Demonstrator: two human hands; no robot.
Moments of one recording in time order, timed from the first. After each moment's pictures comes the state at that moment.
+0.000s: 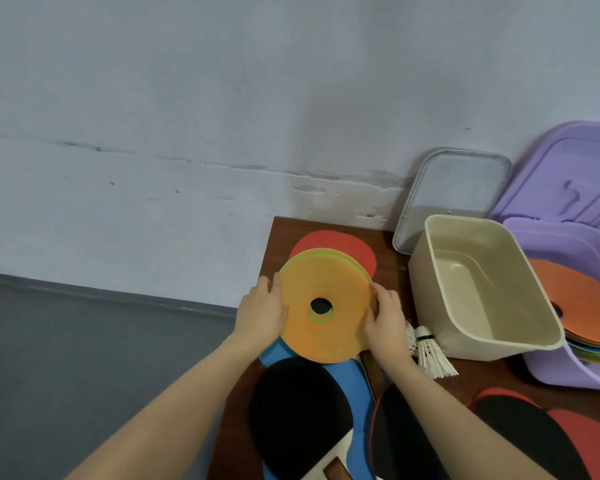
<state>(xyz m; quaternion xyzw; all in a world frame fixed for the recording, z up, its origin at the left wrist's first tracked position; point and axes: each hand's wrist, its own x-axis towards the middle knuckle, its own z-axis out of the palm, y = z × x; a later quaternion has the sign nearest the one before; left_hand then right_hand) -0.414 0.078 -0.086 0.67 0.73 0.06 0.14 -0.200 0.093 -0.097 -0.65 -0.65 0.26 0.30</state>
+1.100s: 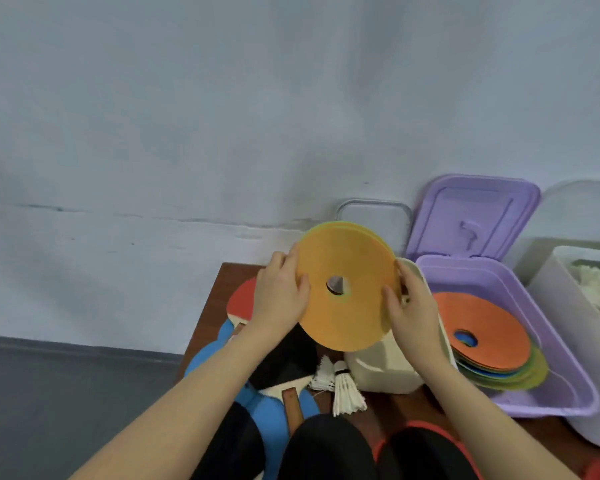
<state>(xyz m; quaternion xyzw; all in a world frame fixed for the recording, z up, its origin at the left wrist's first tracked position) -0.254 0.123 0.035 0.66 0.65 0.37 0.08 -0.049 0.122 0.027 -0.55 -0.67 0.18 0.48</state>
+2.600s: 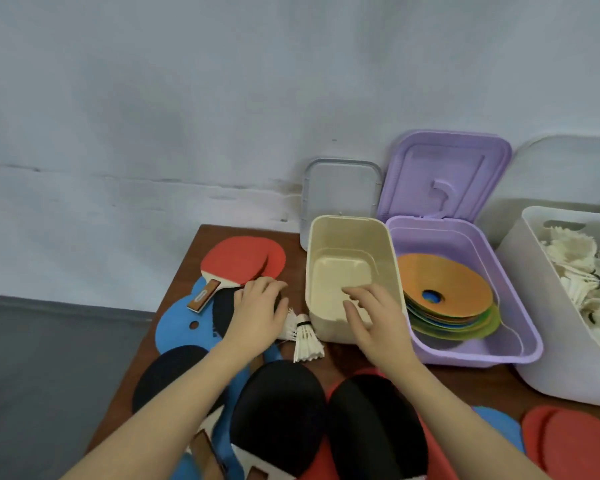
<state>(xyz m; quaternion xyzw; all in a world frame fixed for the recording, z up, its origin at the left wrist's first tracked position) -0.196 0.059 -0.028 0.69 0.69 0.22 0.11 0.019 0.073 -0.024 -0.45 -0.79 0.12 0.40</state>
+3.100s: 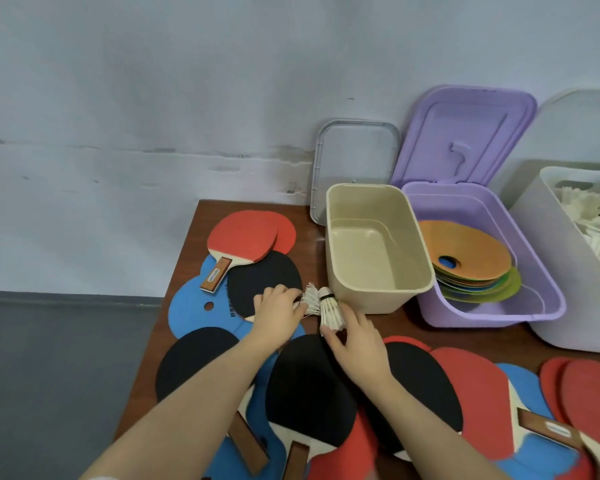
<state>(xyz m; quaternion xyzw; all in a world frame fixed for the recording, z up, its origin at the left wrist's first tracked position) -0.222 0.058 -0.096 0.68 0.69 0.09 0.22 -0.055 0.020 -0.117 -0.63 -0.72 0.20 0.21</state>
